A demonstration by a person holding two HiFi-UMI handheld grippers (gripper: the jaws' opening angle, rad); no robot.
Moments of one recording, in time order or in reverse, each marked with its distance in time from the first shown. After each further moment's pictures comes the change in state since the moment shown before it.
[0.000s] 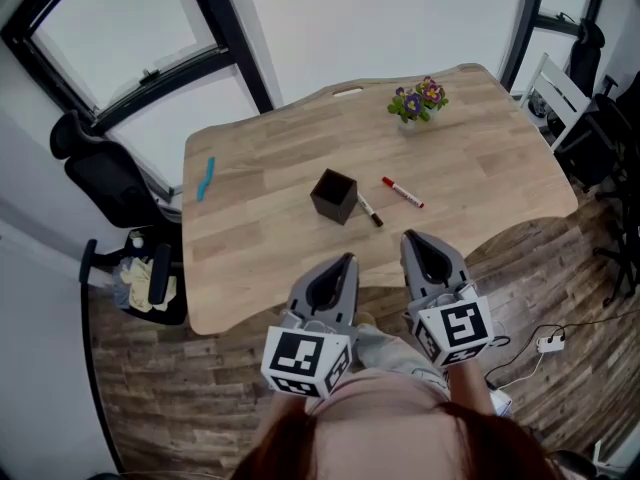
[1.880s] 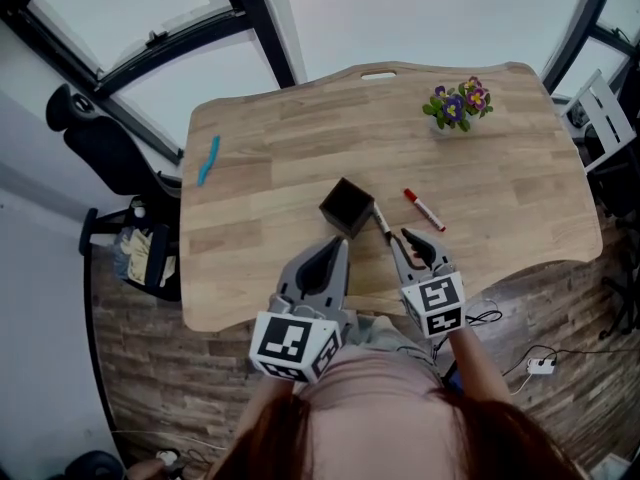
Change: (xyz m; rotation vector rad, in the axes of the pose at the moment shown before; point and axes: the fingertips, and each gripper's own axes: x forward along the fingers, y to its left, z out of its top) left arm 0.095 0.090 -0.001 -0.061 0.021 0.138; right arm 0.137 -0.043 -0.143 -0.092 0.369 0.214
